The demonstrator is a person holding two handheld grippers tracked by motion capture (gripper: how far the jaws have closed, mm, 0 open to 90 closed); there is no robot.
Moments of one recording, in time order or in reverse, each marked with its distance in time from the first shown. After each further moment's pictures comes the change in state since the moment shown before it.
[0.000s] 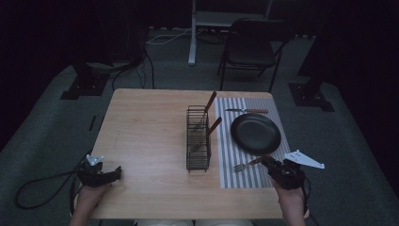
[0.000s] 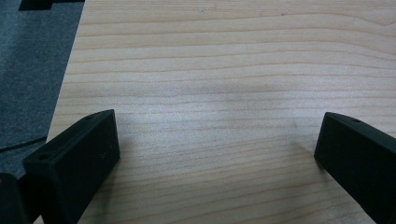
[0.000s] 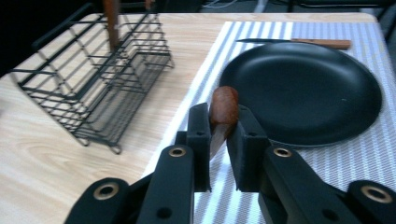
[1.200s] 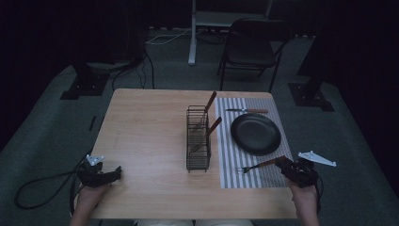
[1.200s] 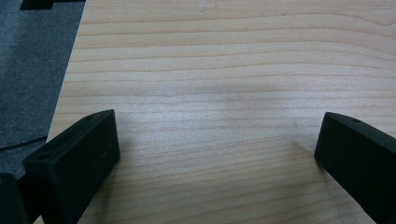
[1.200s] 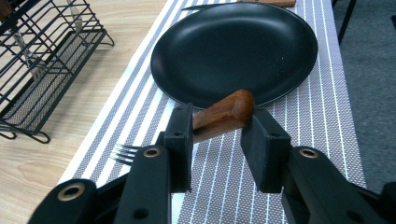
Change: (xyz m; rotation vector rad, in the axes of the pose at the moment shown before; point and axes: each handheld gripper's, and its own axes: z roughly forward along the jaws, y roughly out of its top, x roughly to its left) left arm 0.000 0.000 0.000 0.001 0.004 -0.001; right arm -0.070 -0.023 0.012 0.070 -0.066 0.083
